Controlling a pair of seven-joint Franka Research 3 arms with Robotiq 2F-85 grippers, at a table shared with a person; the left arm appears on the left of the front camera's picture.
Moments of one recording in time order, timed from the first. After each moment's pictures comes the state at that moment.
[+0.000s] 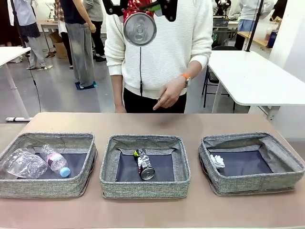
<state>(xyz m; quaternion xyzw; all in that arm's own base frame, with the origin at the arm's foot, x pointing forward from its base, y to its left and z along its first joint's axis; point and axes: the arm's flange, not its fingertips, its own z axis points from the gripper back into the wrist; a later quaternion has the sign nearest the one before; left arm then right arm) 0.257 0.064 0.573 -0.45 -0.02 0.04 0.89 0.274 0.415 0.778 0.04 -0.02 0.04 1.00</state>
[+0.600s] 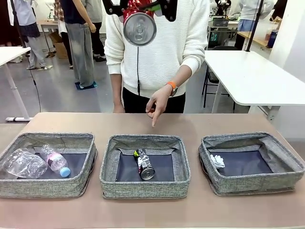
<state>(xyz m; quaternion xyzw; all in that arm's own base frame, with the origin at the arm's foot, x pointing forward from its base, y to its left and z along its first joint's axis) 0.257 0.064 0.573 -0.45 -0.02 0.04 0.89 0.274 0.415 0.778 0.04 -0.02 0.04 1.00</state>
